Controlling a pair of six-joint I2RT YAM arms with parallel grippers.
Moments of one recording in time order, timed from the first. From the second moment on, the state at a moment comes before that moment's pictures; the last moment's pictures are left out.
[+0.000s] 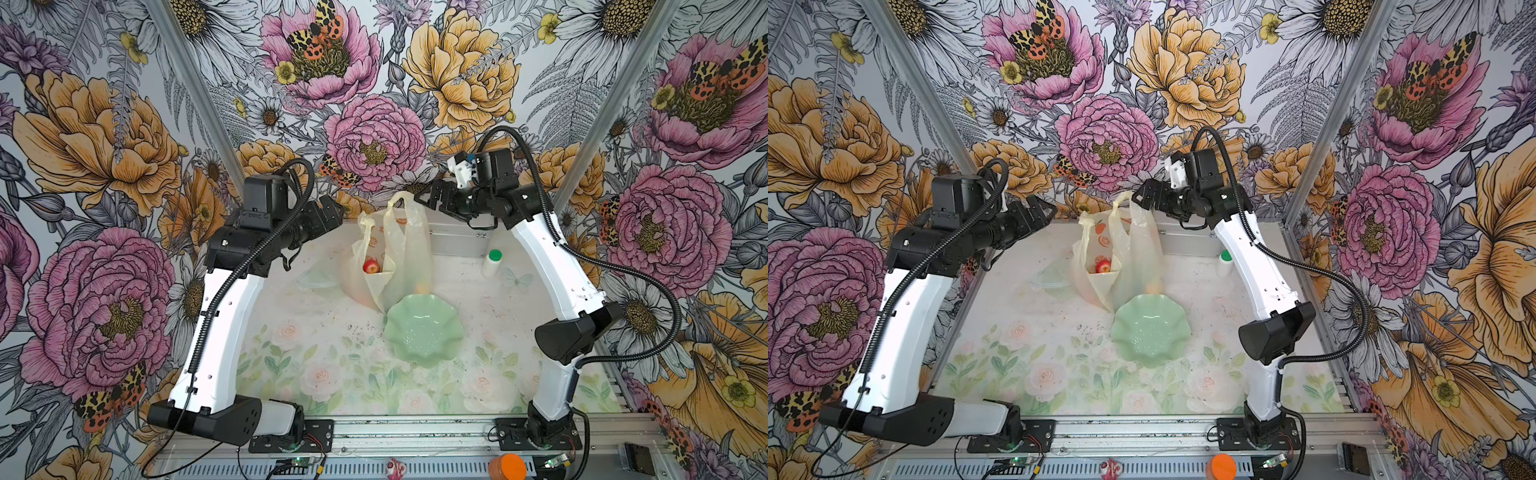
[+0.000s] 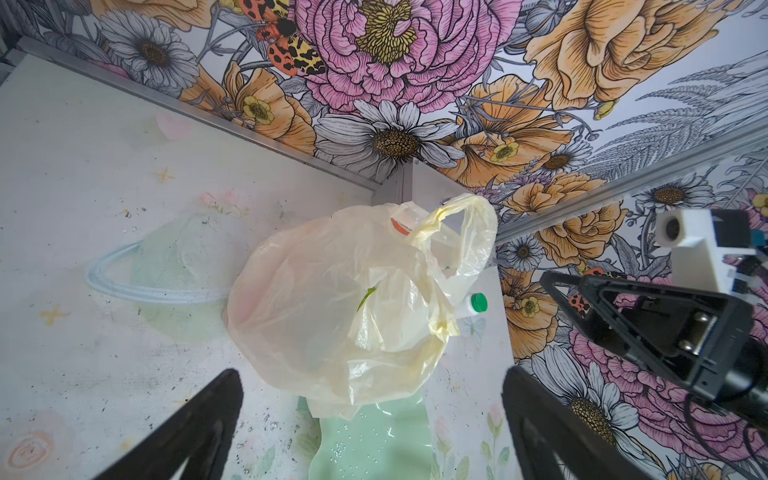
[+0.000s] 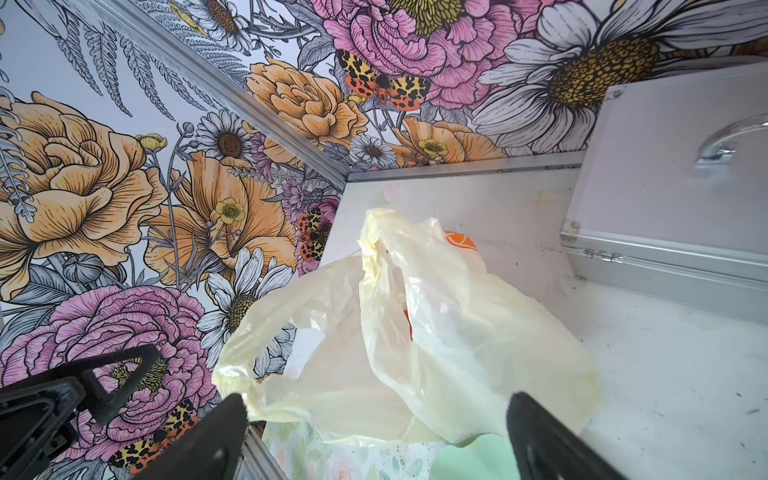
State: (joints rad) left arm -0.20 1.35 1.86 -1.03 0.15 -0.60; right arm 0.38 1.89 2.33 -1.02 -0.44 0.52
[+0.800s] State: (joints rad) left arm -0.12 1.00 1.54 -0.92 0.12 -0.58; right arm 0.32 1.53 2.06 -1.09 -0.24 0.37
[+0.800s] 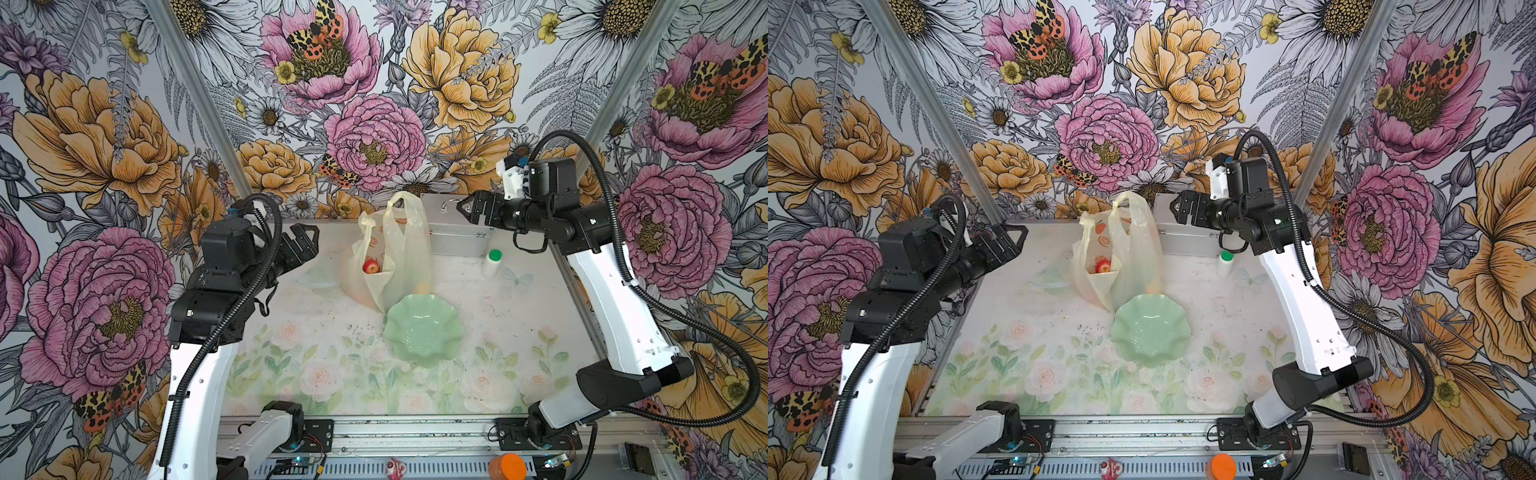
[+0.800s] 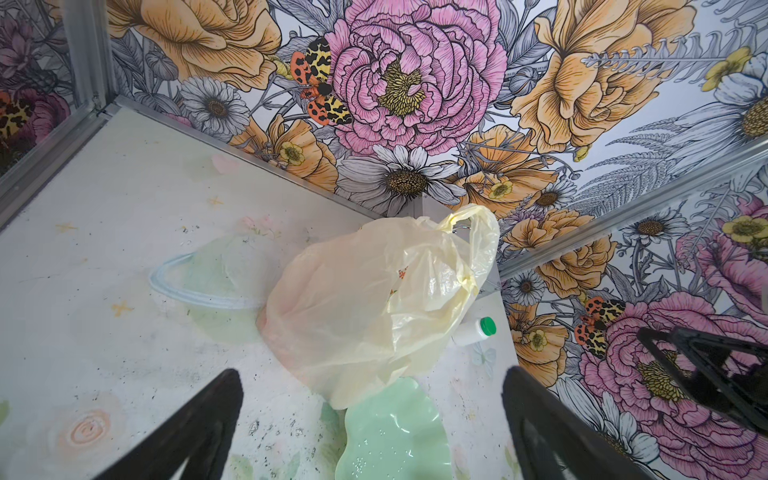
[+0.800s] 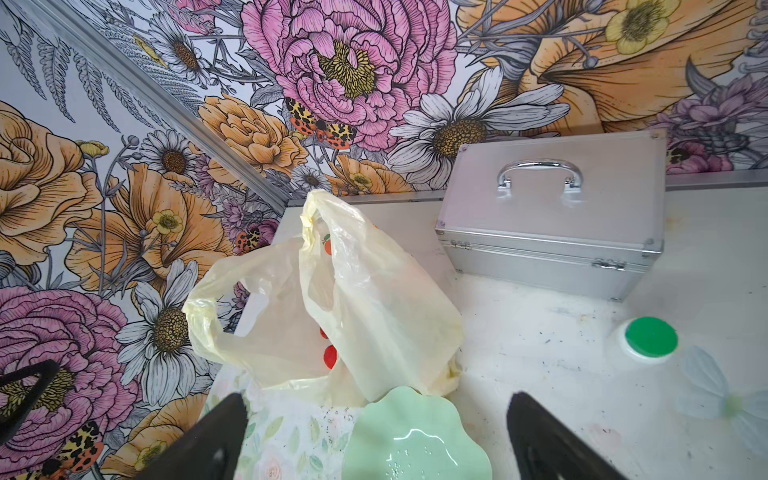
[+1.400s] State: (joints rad) left arm -0.11 0.81 1.21 -0.80 -0.10 -0.57; right arm 0.31 1.00 1.11 -0.34 0.03 0.21
